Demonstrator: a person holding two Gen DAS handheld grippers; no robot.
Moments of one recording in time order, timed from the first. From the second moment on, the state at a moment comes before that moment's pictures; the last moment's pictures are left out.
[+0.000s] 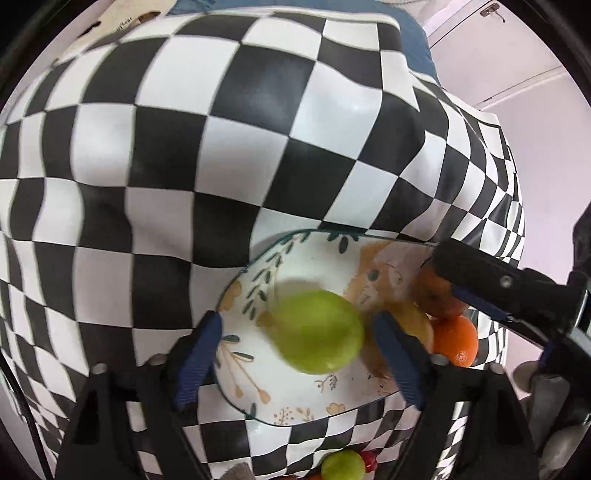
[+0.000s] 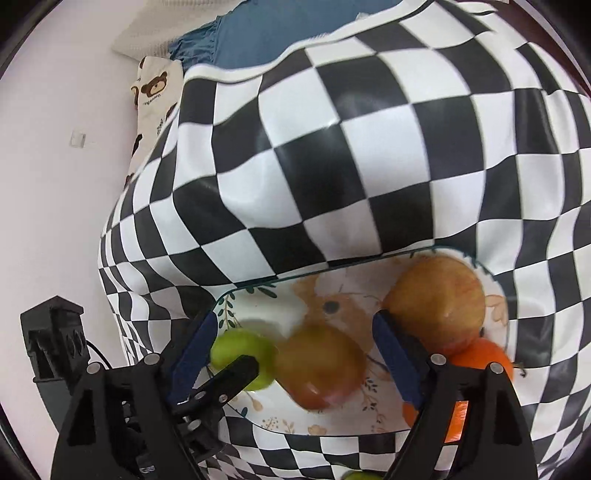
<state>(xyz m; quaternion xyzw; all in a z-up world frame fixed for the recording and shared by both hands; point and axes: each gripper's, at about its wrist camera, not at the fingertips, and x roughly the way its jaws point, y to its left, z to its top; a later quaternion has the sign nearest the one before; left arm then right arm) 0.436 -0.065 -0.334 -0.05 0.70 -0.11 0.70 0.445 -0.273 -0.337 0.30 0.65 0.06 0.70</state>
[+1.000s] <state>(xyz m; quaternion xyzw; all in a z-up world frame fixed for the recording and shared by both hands) 0.267 -0.057 -0.210 0.08 0.56 -0.06 0.82 0.248 -0.256 -0.228 0.08 0.57 -0.01 0.81</state>
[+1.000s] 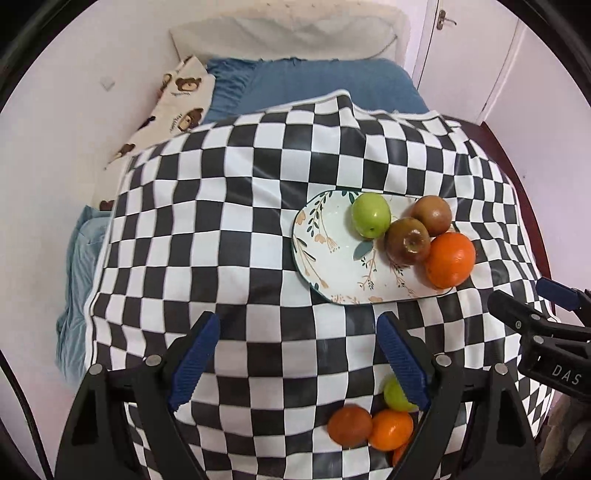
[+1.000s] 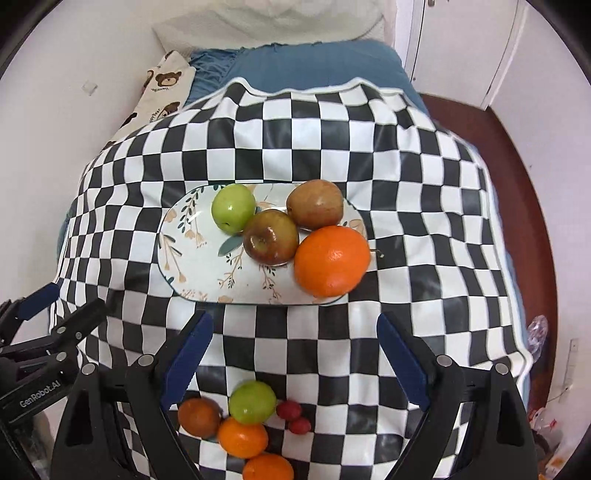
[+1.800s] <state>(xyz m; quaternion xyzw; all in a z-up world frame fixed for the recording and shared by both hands) 0.196 -0.043 -0.164 0.05 0.50 -0.06 0.86 0.156 -0.247 -0.156 0.09 0.50 -0.02 0.86</state>
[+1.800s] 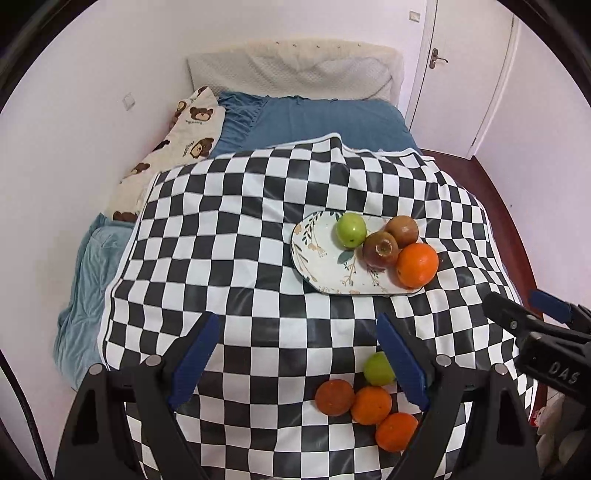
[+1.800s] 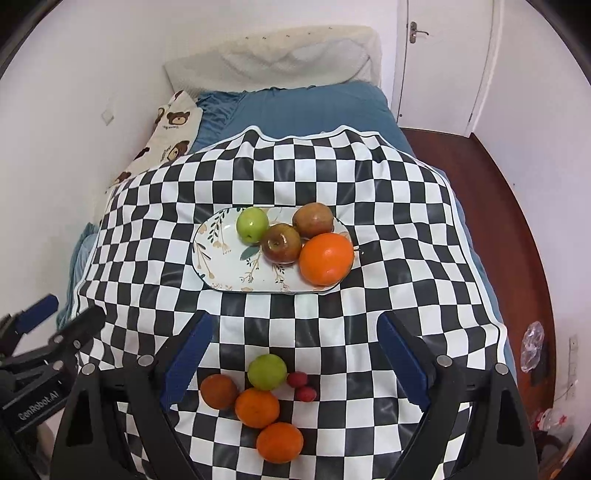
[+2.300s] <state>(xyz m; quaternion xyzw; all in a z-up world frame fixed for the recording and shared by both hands) 0.182 -0.036 -0.292 0.07 0.64 -0.08 0.76 0.111 -0.231 -0.355 0.22 0.72 0.06 0.66</state>
